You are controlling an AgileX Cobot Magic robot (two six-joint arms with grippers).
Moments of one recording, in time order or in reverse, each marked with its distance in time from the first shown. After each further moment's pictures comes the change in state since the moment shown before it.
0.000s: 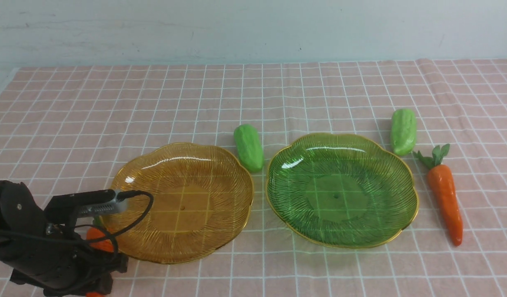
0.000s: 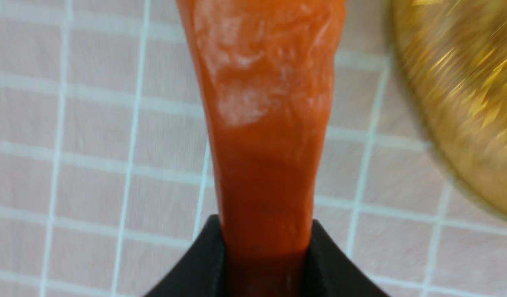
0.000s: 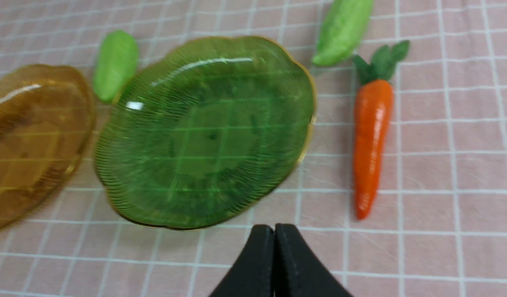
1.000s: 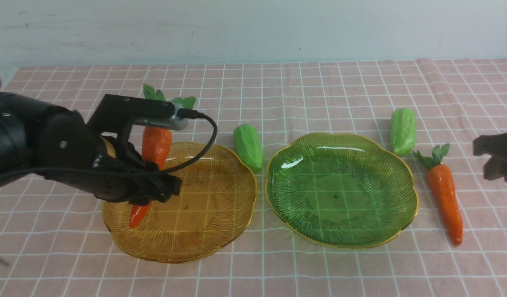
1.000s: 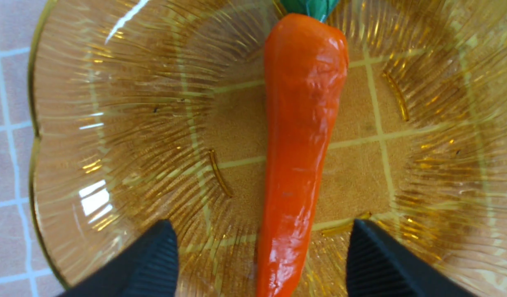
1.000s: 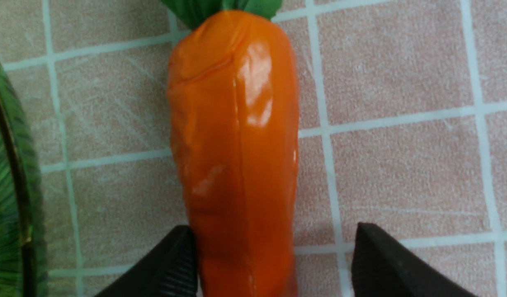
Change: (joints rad) right arm 0.000 0.940 -0.165 0.094 -0.362 -0.068; left arm -0.293 0.365 -0.229 -0.060 -0.216 0.039
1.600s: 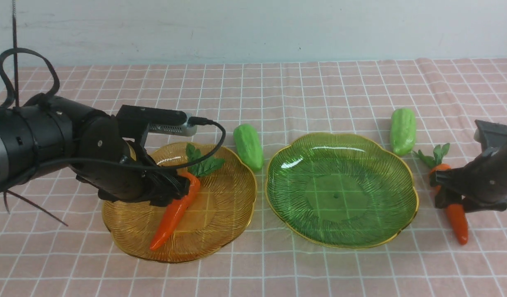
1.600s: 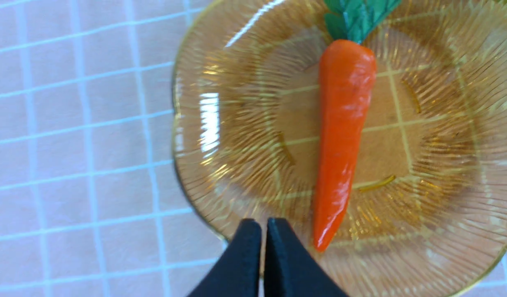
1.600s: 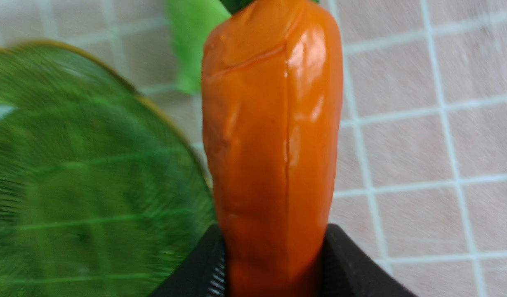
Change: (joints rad) right arm -0.008 -0.100 -0.218 0.024 0.250 0.034; left arm 0.000 -0.278 0.000 0.125 0.192 -0.059
